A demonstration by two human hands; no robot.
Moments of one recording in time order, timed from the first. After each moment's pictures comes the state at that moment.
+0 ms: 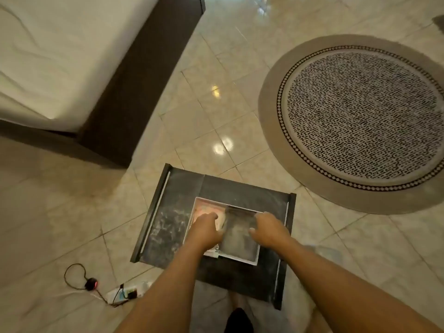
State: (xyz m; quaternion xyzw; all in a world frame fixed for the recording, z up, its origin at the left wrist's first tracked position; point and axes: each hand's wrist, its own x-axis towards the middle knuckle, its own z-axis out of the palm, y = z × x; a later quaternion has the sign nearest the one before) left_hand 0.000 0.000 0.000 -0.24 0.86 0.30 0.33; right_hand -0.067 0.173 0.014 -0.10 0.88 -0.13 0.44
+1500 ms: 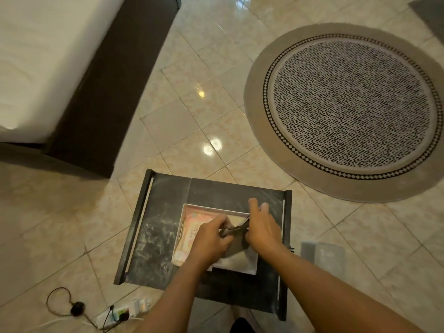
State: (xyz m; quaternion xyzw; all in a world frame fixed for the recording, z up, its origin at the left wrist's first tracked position) left_hand -0.006 0.025 -0.024 -0.15 0.85 0.46 0.19; right_hand -0.065 0.166 -0.033 -0.05 0.94 -0.16 0.30
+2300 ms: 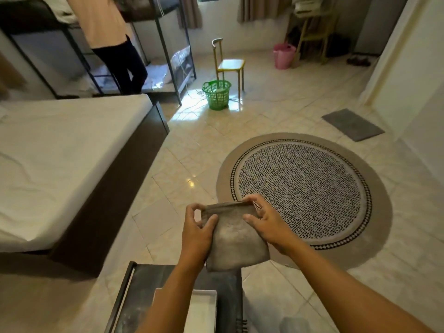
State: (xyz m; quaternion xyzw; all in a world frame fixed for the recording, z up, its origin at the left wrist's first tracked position) left_hand -0.115 0.170 0.272 -0.20 0.72 0.66 -0.04; right_hand -0.174 0.352 0.260 -0.08 0.73 -0.64 0.21
